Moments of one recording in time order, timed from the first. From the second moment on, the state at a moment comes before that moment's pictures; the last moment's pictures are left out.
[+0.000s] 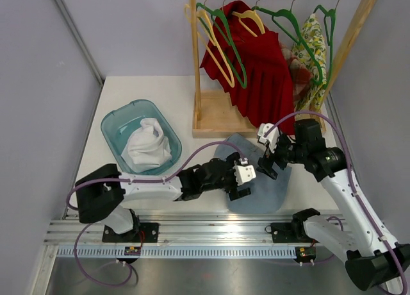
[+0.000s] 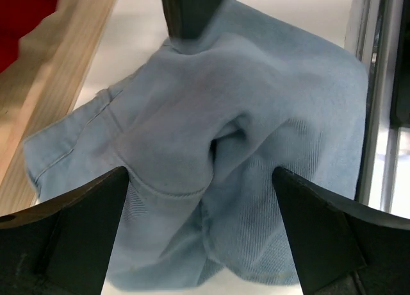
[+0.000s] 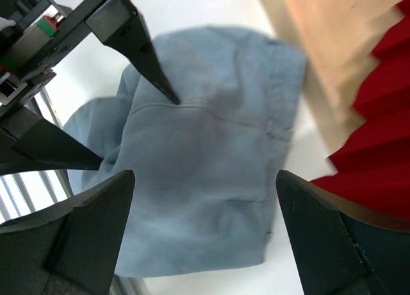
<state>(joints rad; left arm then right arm) -1.20 1.49 0.79 0.31 0.01 0.22 0.34 0.91 1.04 -0.85 -0.53 -0.65</state>
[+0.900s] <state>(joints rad) -1.19 0.97 0.73 0.12 -0.21 0.25 0.17 0.91 0.84 -0.69 -0.51 -0.52</state>
